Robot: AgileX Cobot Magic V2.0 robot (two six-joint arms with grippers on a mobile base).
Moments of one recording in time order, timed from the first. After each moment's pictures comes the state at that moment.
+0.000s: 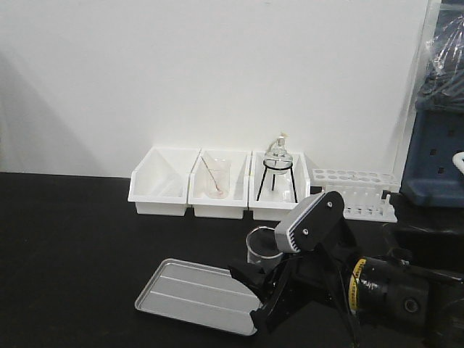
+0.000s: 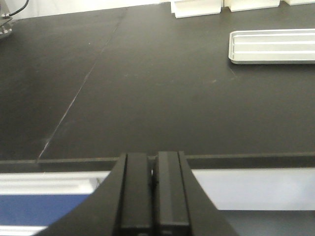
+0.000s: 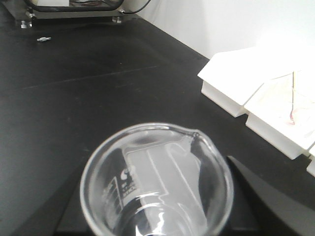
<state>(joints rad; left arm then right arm) -0.01 -0.02 0.03 0.06 0.37 0.02 0.40 1.47 -0.92 -1.14 -0.42 0.87</state>
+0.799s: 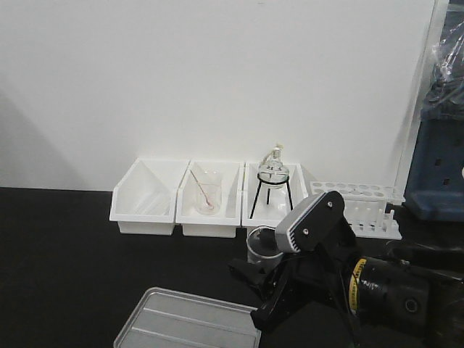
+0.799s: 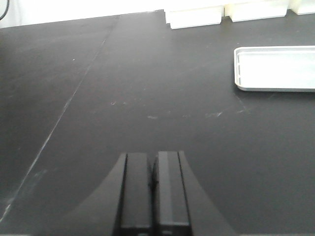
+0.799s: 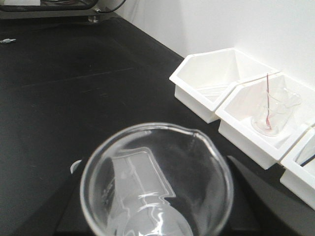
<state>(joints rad) -0.01 -0.02 0.03 0.06 0.37 0.02 0.40 1.47 -0.92 -1.14 -0.42 0.87</state>
